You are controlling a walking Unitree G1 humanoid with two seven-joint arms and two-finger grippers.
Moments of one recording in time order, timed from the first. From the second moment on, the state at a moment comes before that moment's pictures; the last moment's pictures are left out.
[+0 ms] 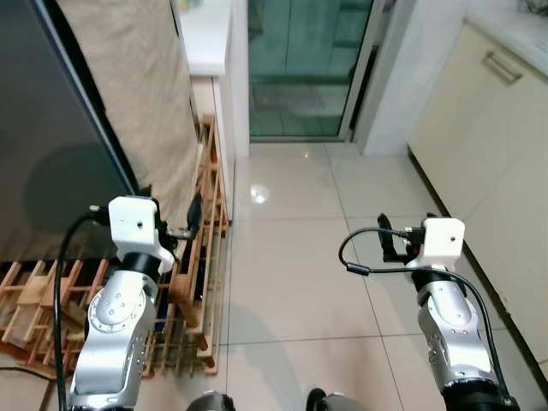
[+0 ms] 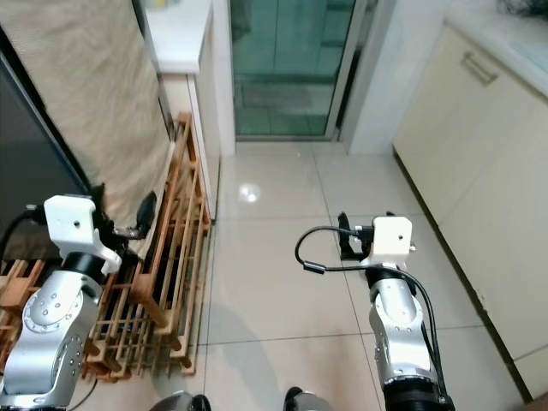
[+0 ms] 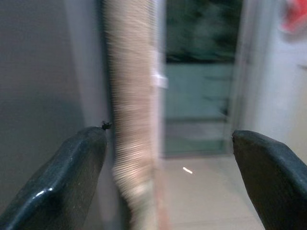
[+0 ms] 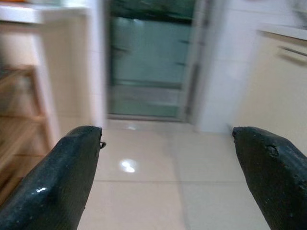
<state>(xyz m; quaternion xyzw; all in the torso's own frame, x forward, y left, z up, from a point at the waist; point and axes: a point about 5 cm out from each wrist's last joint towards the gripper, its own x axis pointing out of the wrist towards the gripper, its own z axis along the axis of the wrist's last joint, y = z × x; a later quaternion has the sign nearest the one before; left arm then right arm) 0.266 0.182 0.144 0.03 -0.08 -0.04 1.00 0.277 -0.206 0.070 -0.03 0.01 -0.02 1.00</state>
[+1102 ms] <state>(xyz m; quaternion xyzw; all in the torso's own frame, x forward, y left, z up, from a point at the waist) 0.337 0.135 0.164 -0.01 -0.05 -0.02 1.00 0.287 -0.185 0.086 -0.01 -0.02 0.00 1.00</state>
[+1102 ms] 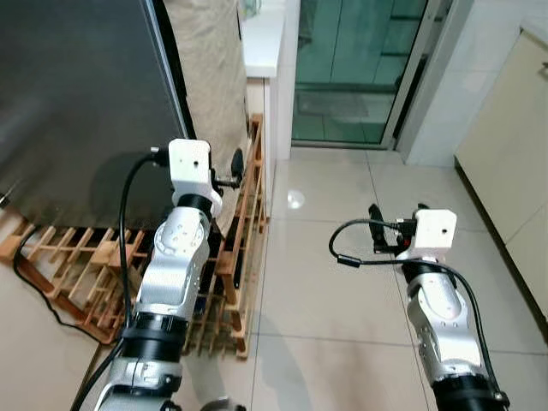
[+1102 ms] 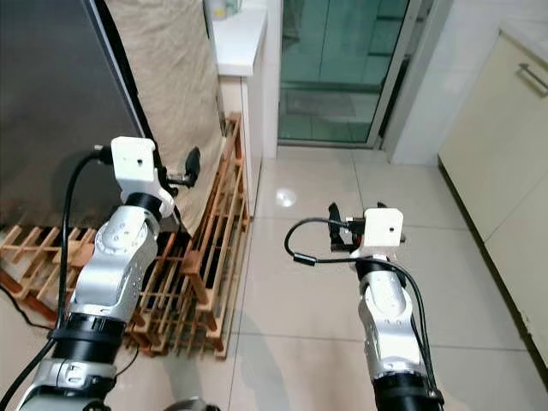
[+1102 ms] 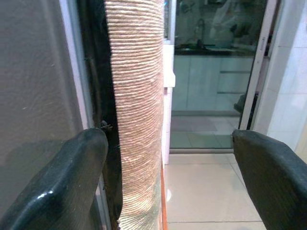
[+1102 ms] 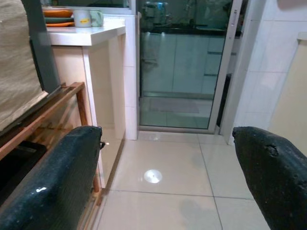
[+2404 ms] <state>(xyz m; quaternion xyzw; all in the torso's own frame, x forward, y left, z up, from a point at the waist) 0.336 0.021 0.171 -0.15 -0.03 -0.39 0.91 0.284 -0.185 0.084 -0.01 -0.01 -0.01 1.00</state>
